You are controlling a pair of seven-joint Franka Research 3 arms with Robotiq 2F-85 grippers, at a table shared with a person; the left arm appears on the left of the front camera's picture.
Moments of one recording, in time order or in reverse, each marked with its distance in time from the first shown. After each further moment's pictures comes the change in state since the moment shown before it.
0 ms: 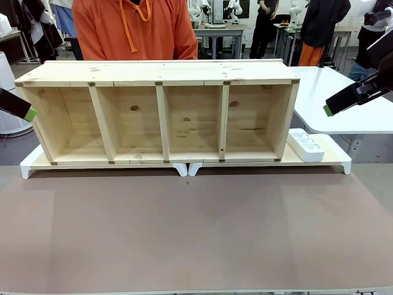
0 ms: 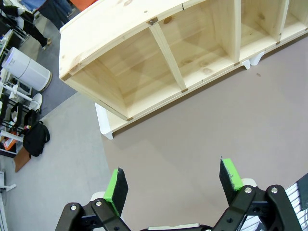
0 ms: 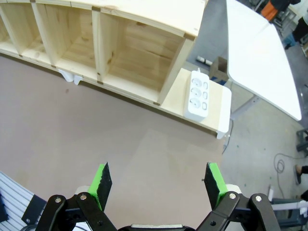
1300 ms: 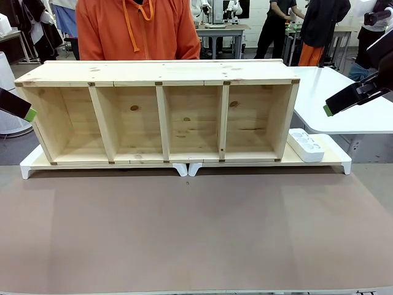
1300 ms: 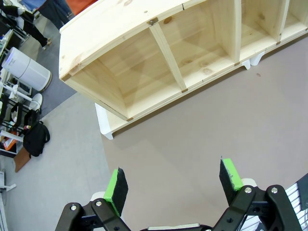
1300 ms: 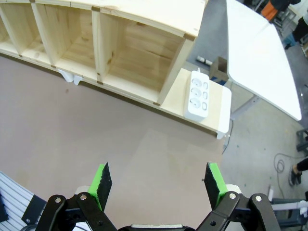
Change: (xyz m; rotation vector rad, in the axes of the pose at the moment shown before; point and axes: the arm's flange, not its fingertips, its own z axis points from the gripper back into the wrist) left arm 0.000 0.000 0.000 0.000 0.000 0.000; right arm 0.000 0.000 0.000 0.000 0.000 0.000
